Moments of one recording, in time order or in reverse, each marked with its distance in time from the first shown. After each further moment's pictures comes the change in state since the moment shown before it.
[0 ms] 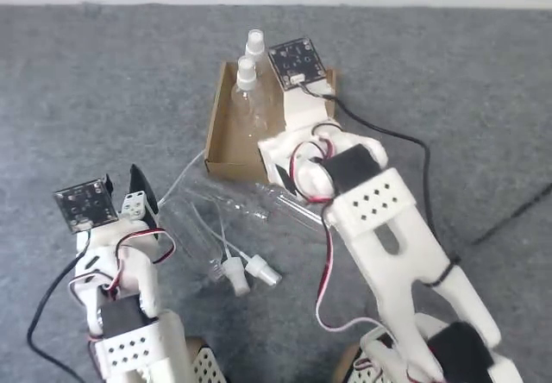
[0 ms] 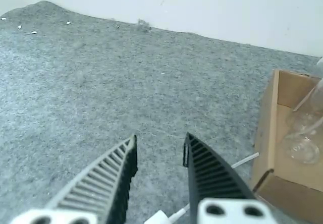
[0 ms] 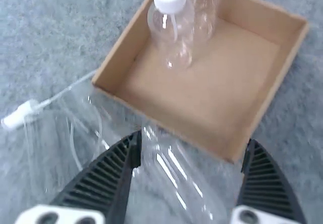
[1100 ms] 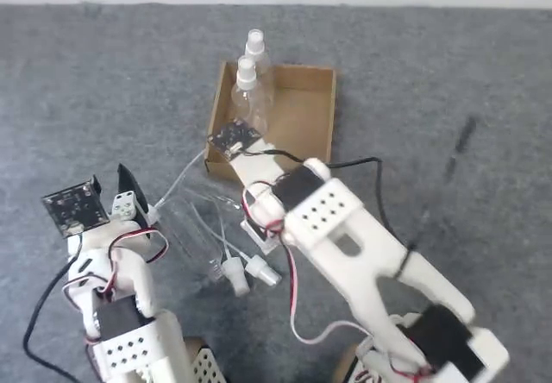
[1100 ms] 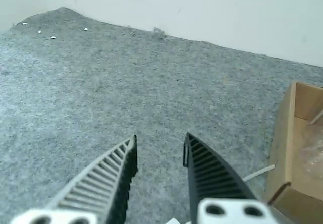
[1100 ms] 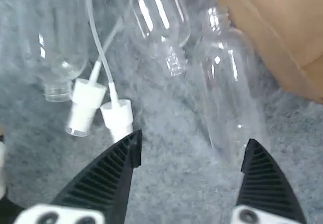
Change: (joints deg) left arm -3.1 0.0 0.1 -1.5 0.0; right arm -11.7 11.8 3.3 12.5 10.0
